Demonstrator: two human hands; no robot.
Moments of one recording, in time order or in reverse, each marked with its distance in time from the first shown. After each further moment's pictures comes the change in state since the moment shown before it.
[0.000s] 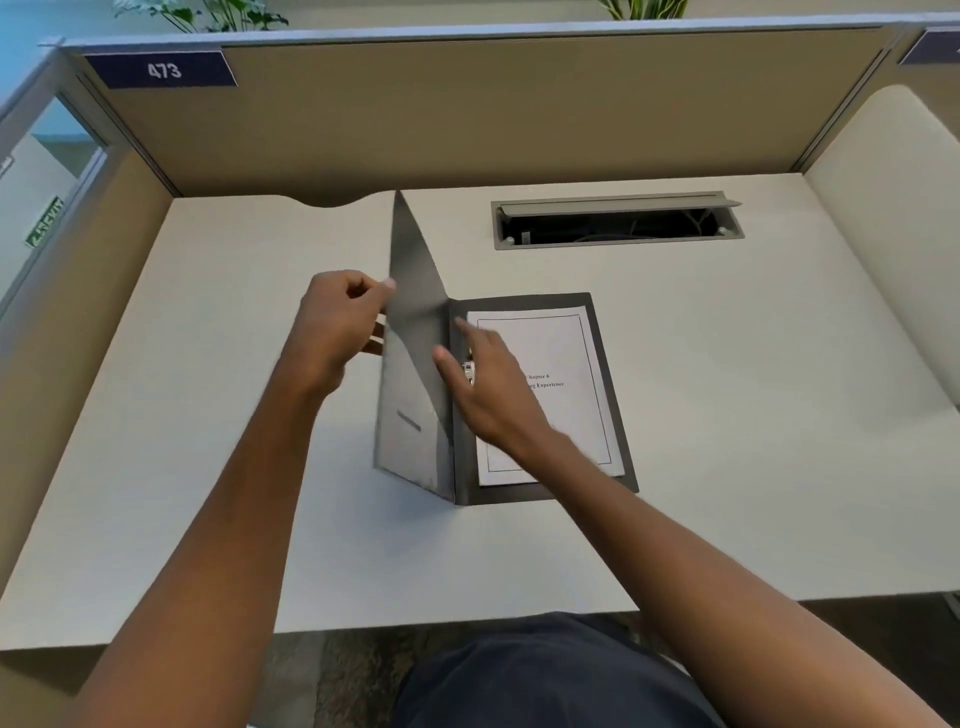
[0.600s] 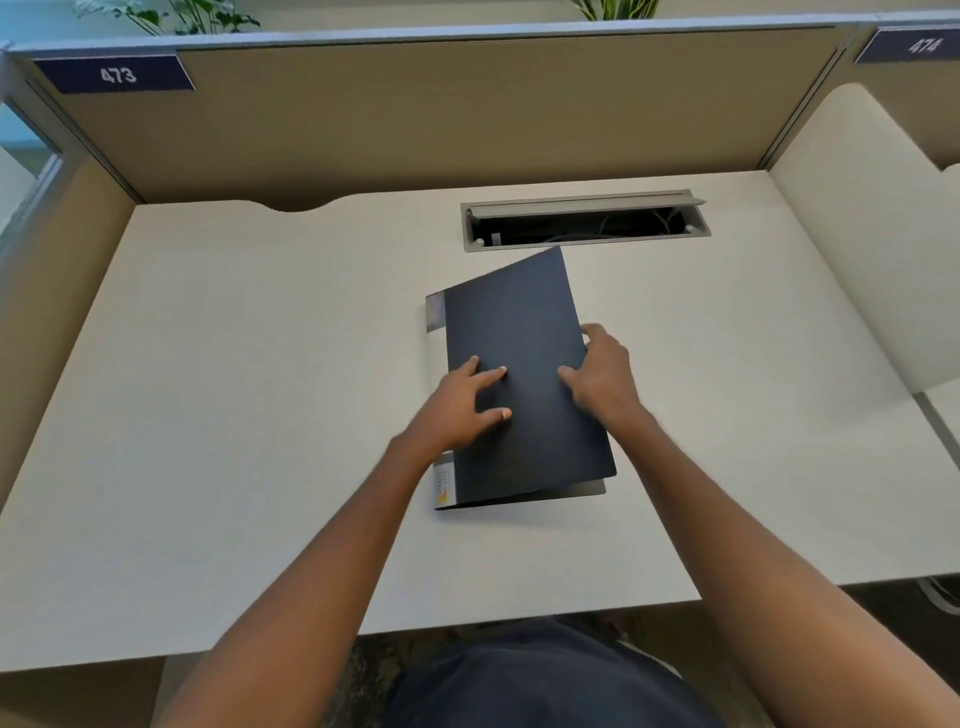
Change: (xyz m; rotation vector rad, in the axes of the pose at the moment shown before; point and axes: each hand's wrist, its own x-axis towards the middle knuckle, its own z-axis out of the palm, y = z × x) left_hand -0.027 -0.054 0.162 0.525 -0.539 0.199; right_hand 0.012 0.112 -0.112 -0.109 0.136 0.404
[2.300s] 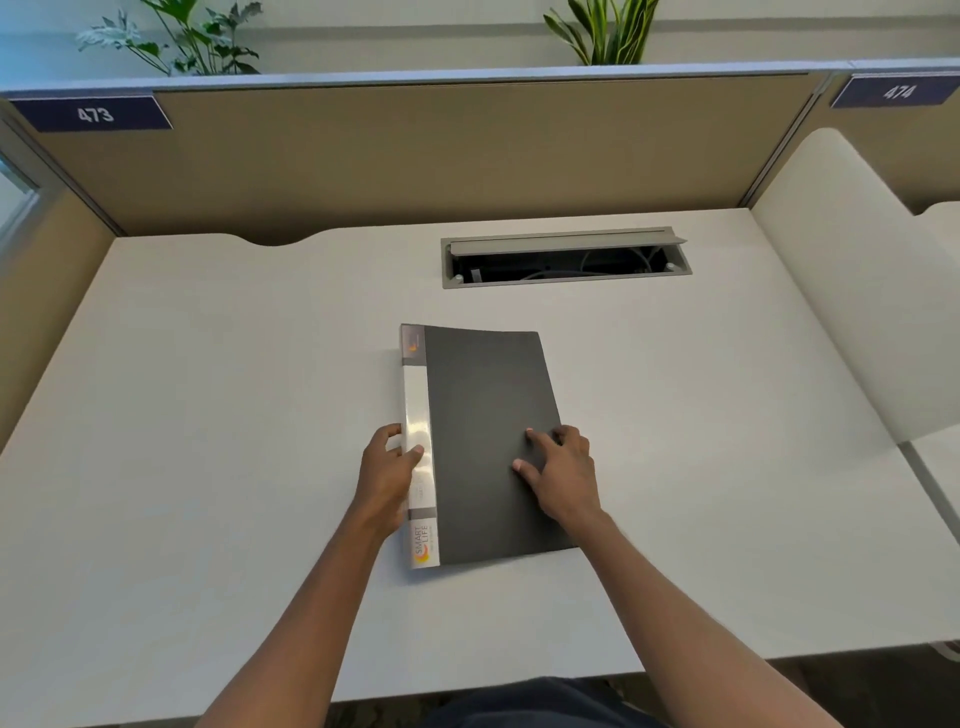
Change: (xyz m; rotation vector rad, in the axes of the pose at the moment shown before) left_hand 0.010 -0.043 0.035 -1.019 0.401 -0.515; right_hand 0.007 0.088 0.060 -0.308 -0.108 -0.087
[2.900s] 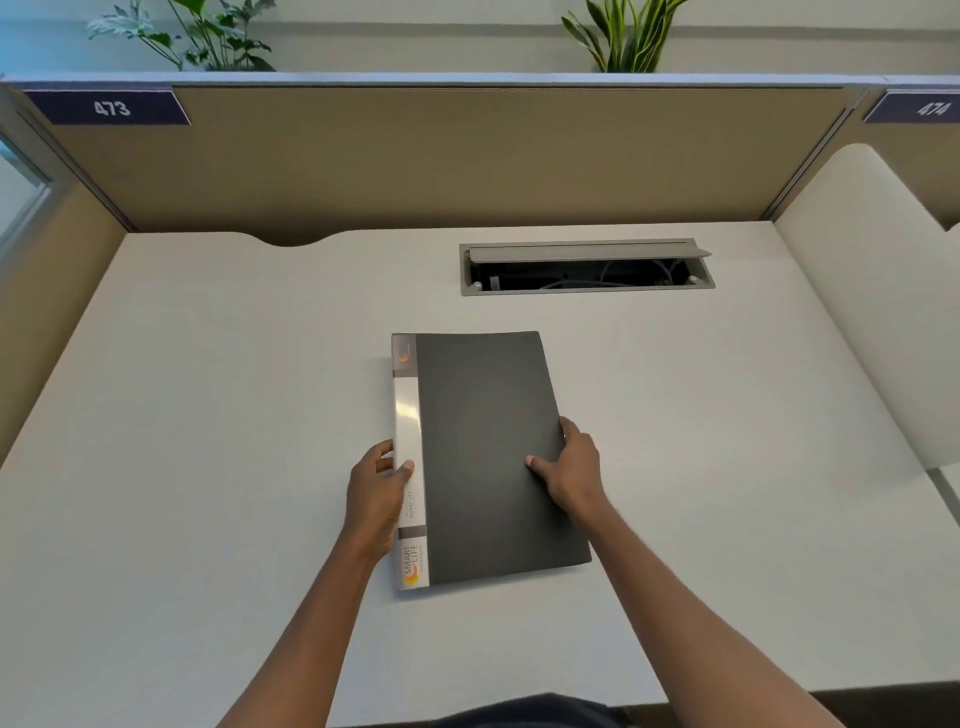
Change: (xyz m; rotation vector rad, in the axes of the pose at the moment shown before) left_hand 0.012 -0.008 -0.038 0.029 0.063 0.073; right_hand 0.029 -0.037 -0.010 0.436 0.032 0.188
